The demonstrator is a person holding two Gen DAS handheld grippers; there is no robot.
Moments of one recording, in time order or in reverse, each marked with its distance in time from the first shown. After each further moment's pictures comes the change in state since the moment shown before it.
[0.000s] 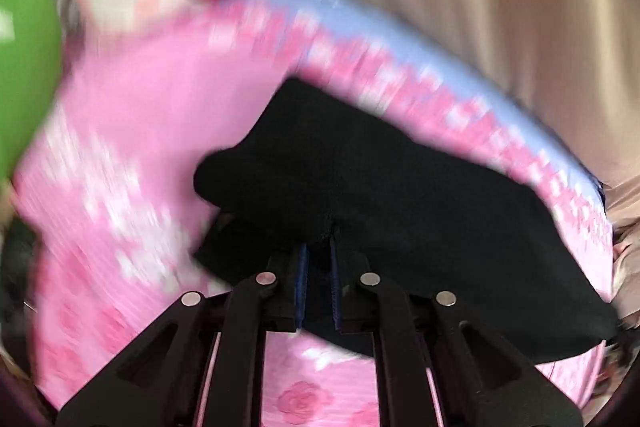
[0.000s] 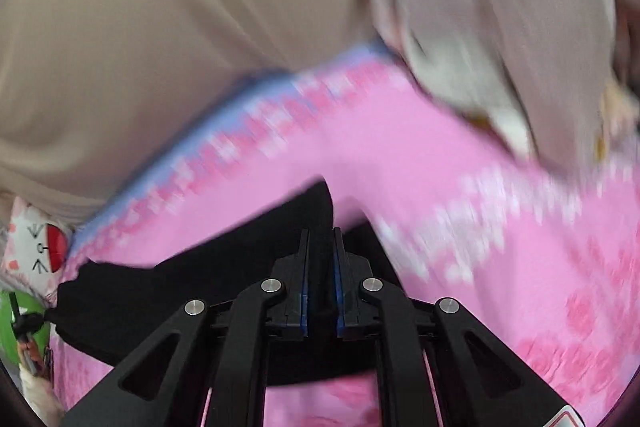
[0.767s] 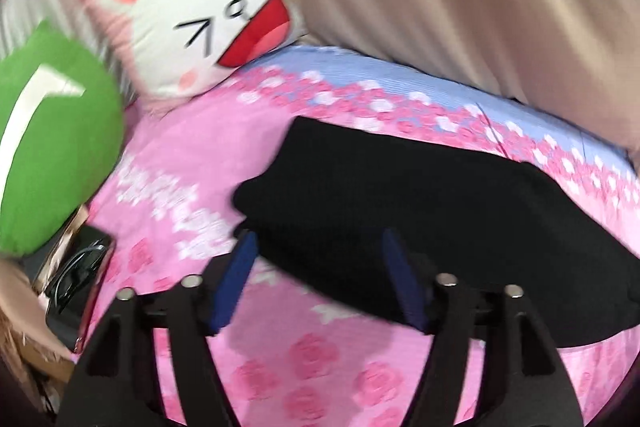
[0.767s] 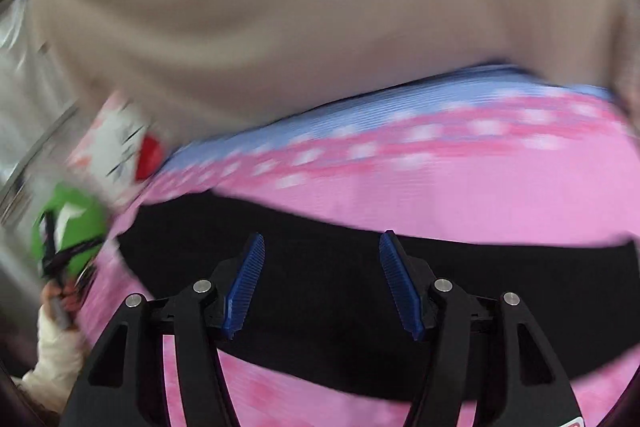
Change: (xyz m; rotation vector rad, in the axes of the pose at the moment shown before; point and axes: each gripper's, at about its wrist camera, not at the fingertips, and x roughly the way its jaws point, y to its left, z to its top) left arm -0.076 -0.065 -0.053 0.190 -0.281 0.218; right arm 0.022 0.284 -0.066 -0.417 0.092 0.390
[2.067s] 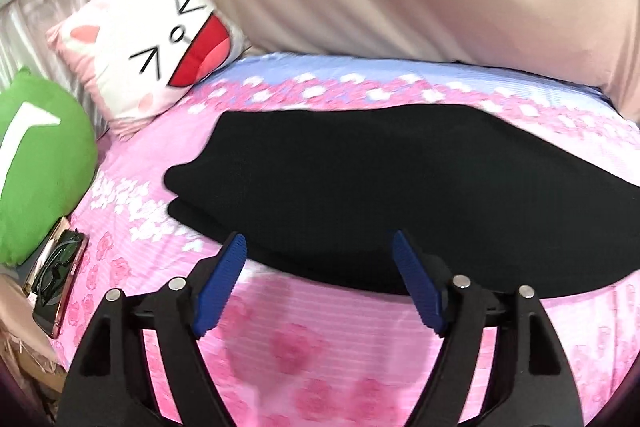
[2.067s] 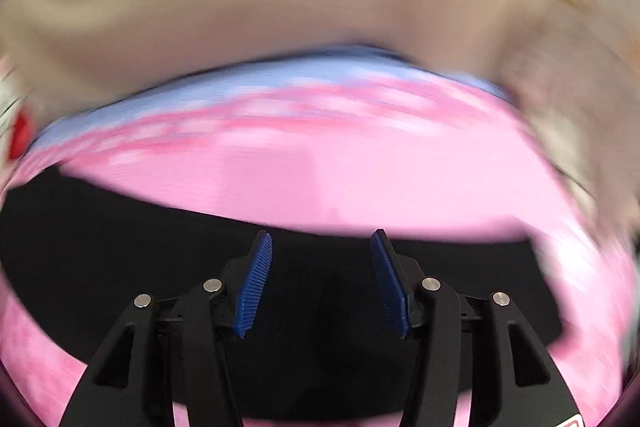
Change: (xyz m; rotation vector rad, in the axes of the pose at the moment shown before) left arm -0.026 -0.079 -0.055 0.150 -0.080 -0.032; right arm -0.067 -0.131 -0.031 0.098 -0.009 -0.629
